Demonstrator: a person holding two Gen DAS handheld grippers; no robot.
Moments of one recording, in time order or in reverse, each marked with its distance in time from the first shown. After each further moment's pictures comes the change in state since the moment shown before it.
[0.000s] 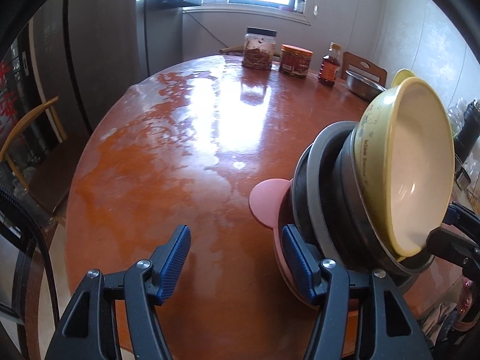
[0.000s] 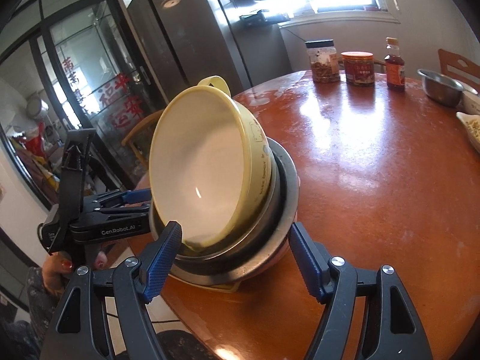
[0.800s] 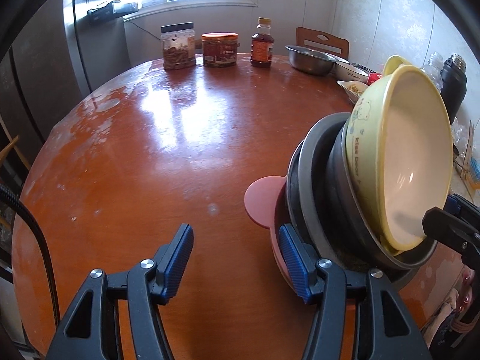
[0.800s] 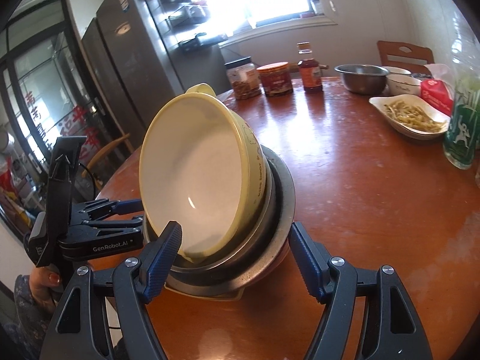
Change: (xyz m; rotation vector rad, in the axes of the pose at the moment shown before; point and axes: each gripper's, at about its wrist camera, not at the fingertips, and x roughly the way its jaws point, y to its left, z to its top) left arm 0.045 -0.148 0.037 0.165 0.052 -0.069; right arm -0.074 -0.115 -0.018 0.163 -0.094 -0.145
